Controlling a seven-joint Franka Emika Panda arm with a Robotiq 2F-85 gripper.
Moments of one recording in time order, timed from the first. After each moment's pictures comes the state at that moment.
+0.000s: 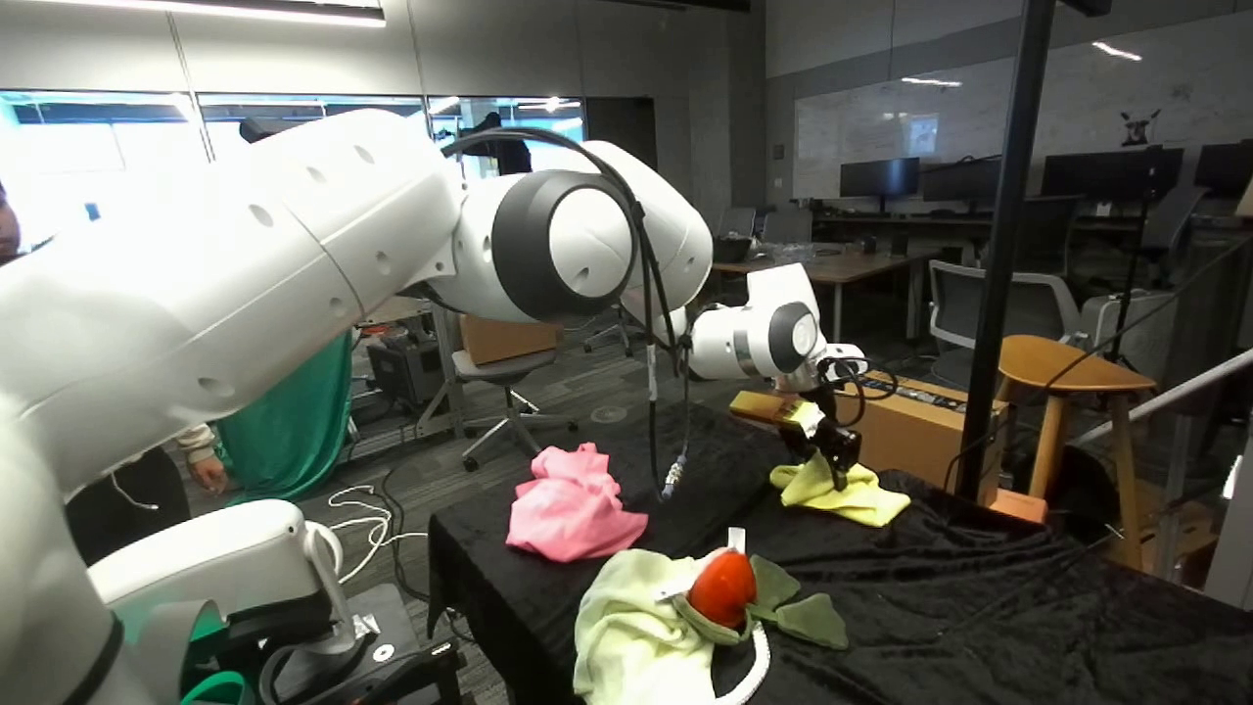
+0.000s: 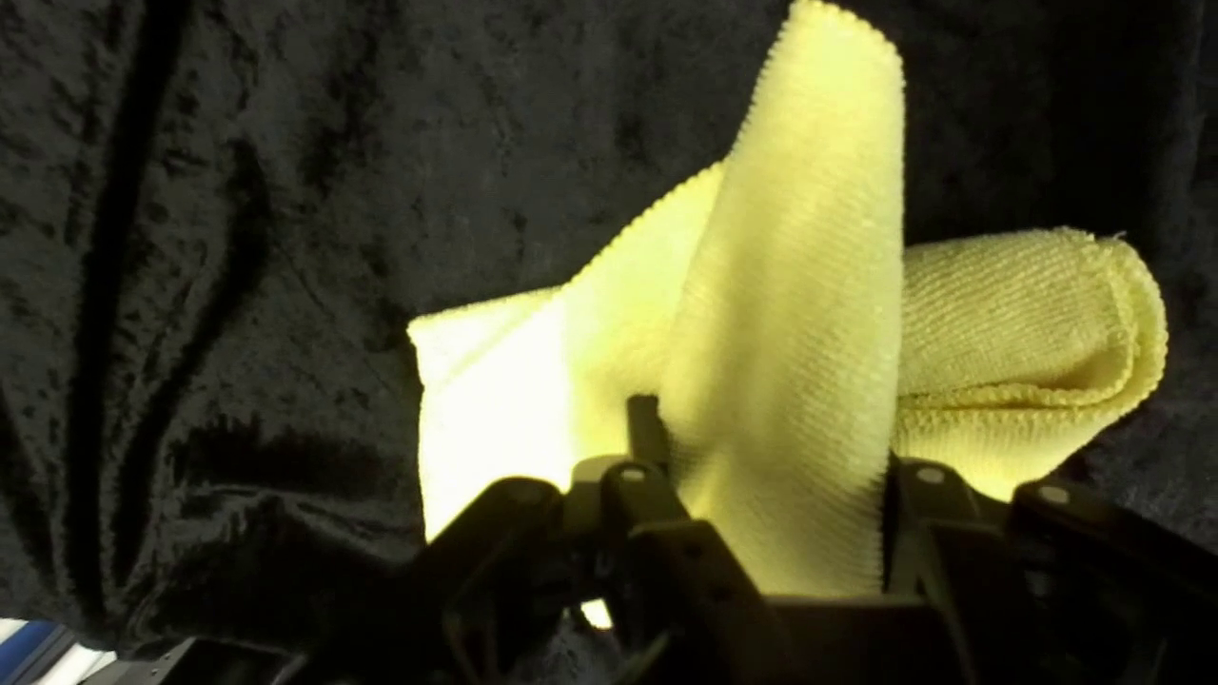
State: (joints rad) arm 0.24 1.13 -0.09 -1.09 -0.22 2.36 0.34
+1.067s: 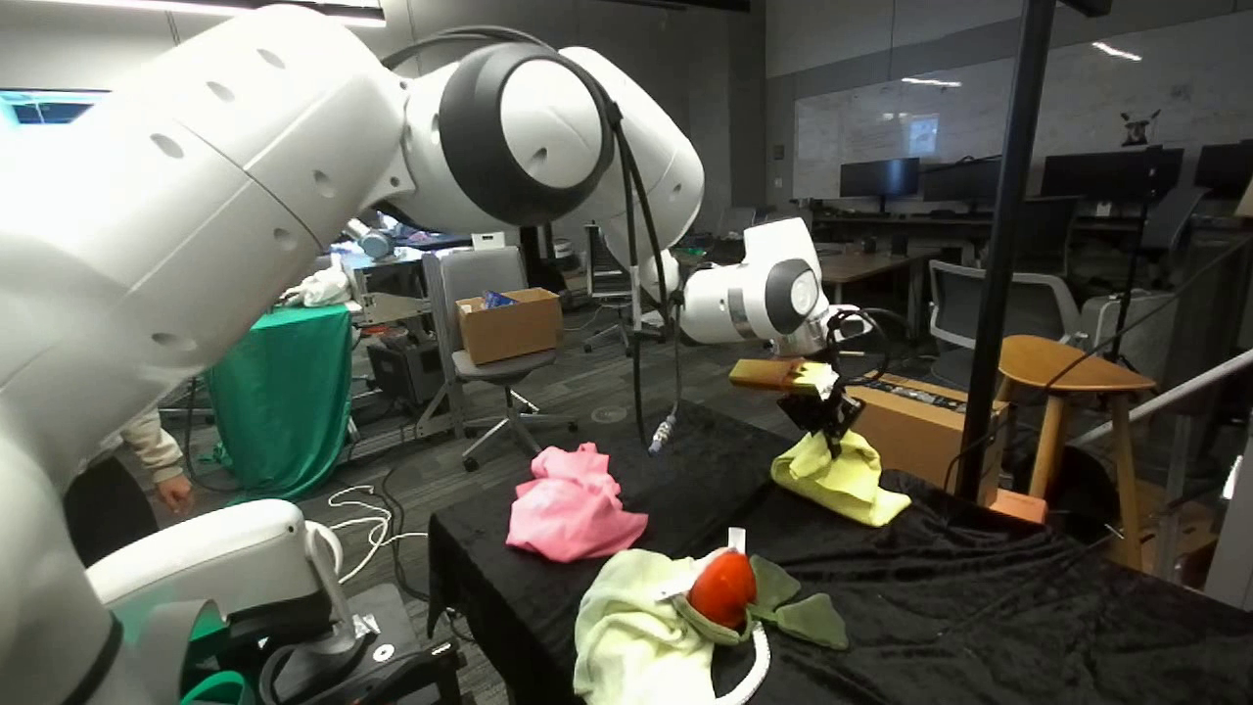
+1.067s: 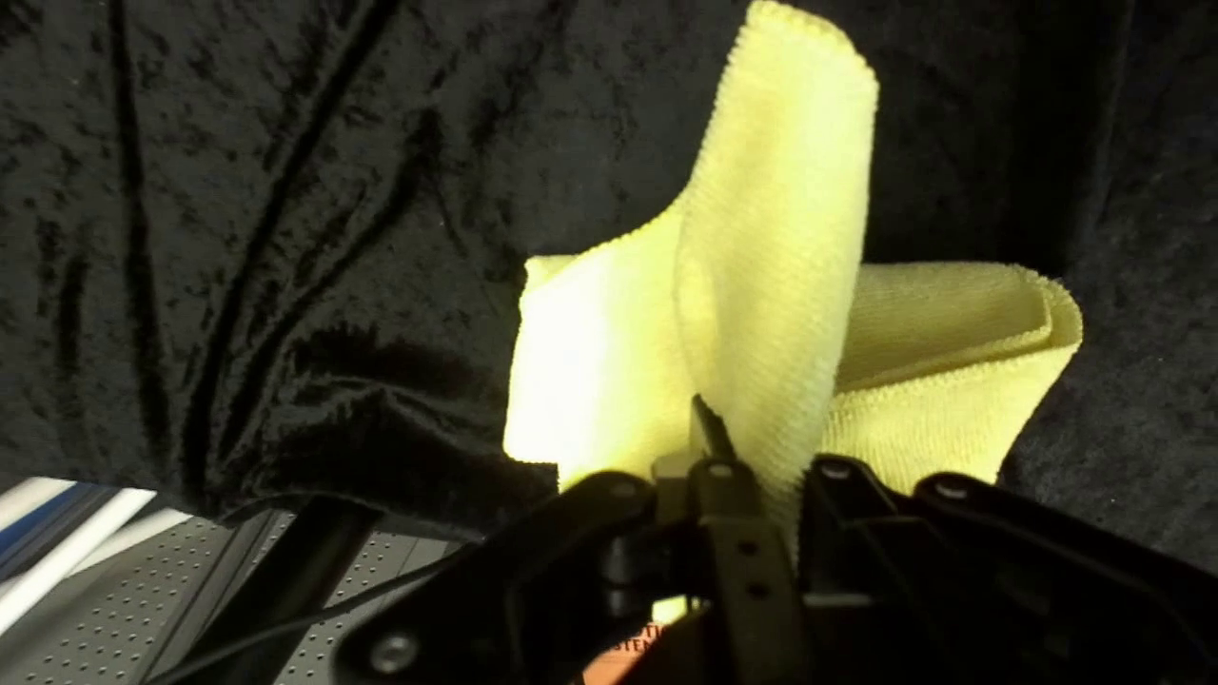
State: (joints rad) arm 0.23 0.89 -0.08 -1.36 -0.22 2.43 0.20
